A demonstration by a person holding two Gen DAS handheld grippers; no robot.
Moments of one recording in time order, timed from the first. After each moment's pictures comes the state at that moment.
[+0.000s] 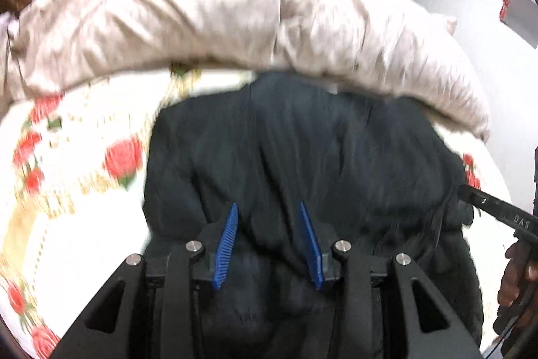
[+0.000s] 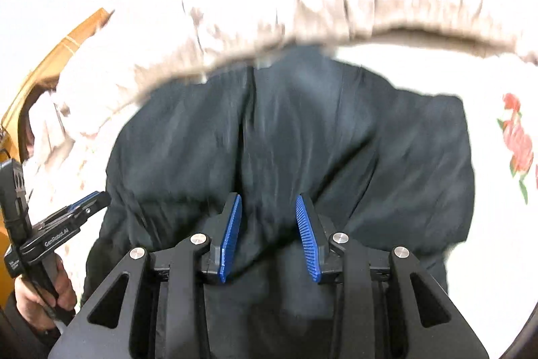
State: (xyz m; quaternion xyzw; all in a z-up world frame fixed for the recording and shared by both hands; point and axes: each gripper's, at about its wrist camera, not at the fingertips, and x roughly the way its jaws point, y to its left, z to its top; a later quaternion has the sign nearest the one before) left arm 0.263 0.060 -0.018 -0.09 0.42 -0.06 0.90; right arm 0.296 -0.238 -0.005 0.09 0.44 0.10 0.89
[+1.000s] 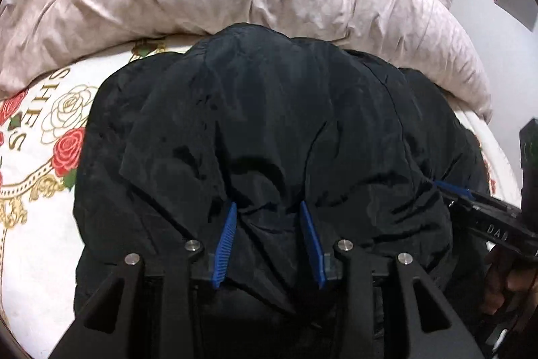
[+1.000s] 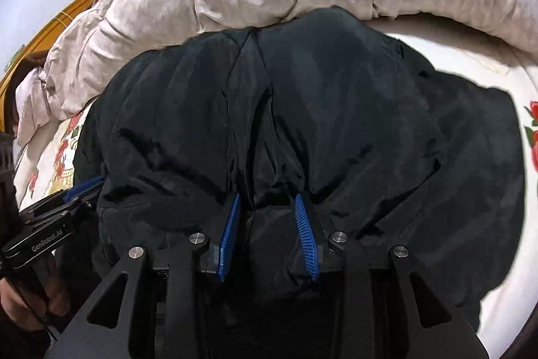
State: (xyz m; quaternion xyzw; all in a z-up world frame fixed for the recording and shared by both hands) left arm 0.291 0.017 -0.094 -0.07 0.45 -0.10 0.89; right arm 0.333 -0.206 -0.084 0.06 0.48 0.11 0.87
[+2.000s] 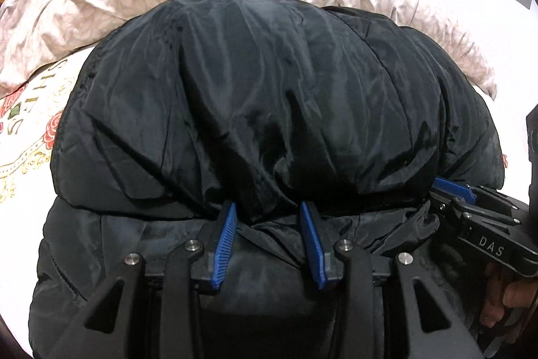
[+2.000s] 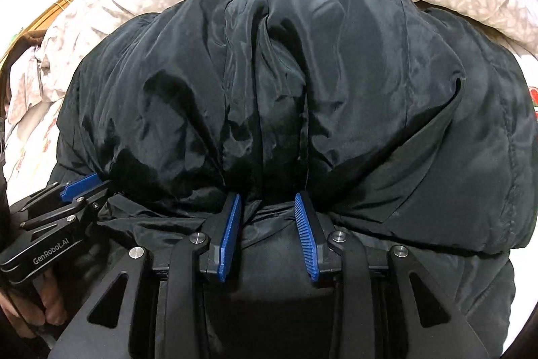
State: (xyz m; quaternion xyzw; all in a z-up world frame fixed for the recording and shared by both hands) left arm 0.268 -0.006 -0.113 -0.05 0.45 -0.08 0.89; right arm 0.296 -0.197 -0.115 0.03 0.48 0.10 0.87
